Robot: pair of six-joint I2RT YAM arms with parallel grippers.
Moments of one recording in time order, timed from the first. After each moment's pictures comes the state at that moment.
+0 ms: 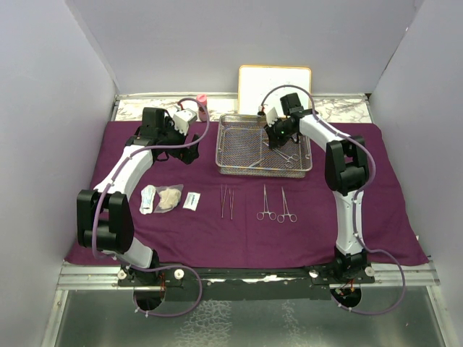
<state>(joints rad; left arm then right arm) -0.12 1.53 1.15 -0.40 0.46 0.34 0.29 2.26 1.81 -0.60 -0.38 -0.49</state>
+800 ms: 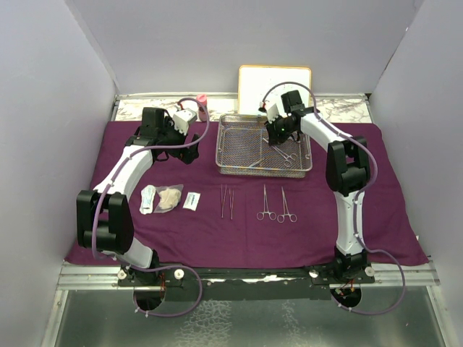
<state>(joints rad) -0.12 1.52 1.15 -0.40 0.46 0.34 0.29 2.25 1.83 -0.60 -0.39 -0.45</state>
